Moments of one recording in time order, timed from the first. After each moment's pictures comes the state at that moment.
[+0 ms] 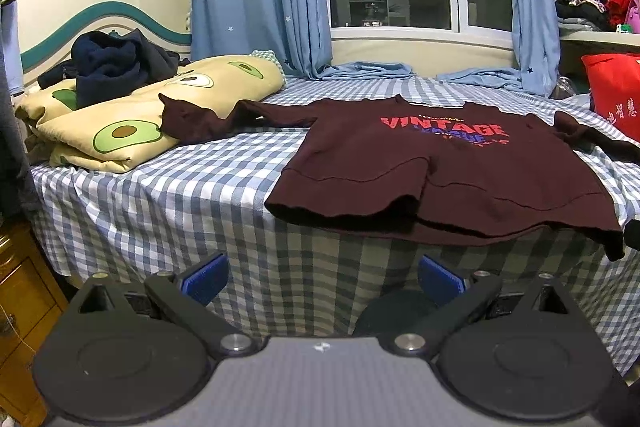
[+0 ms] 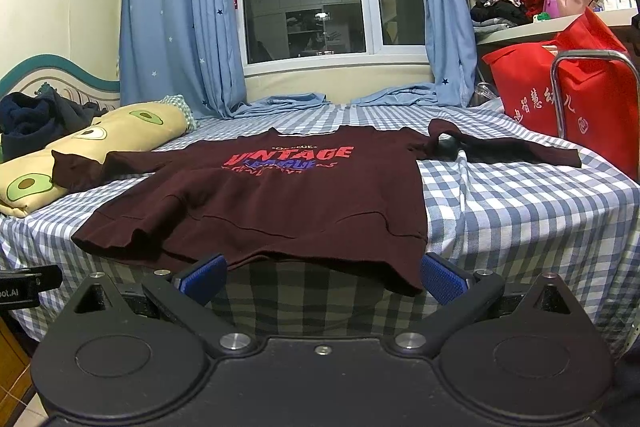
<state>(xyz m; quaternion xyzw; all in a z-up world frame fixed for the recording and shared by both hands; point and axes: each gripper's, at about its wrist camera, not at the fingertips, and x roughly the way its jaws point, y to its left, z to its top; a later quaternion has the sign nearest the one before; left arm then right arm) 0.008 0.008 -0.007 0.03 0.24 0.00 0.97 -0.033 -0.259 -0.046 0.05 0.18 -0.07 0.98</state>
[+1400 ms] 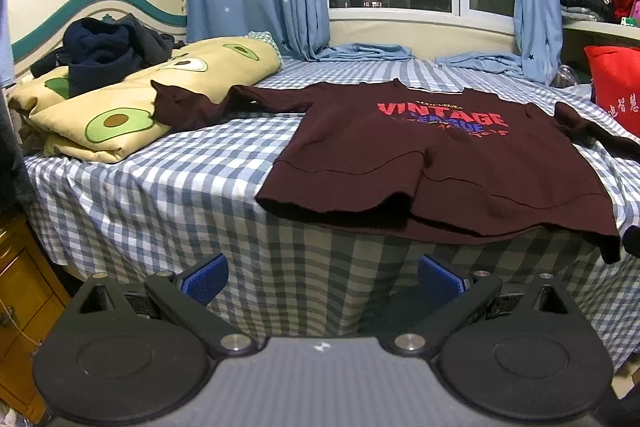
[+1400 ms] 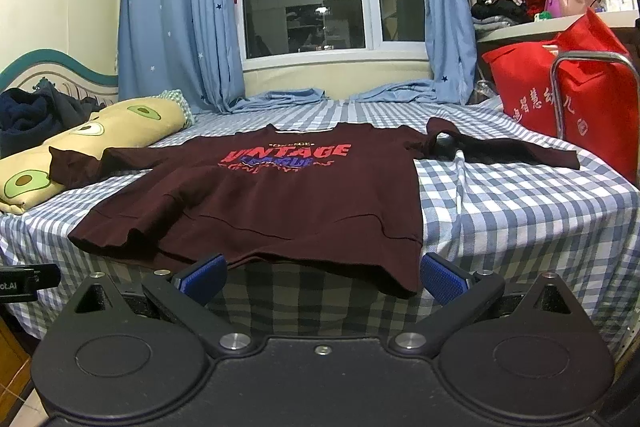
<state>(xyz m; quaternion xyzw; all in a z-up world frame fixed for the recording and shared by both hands) 0.027 -0.001 0.004 0.03 0.28 0.00 0.96 -0.025 -0.266 -0.037 0.05 0.19 -0.07 0.98</state>
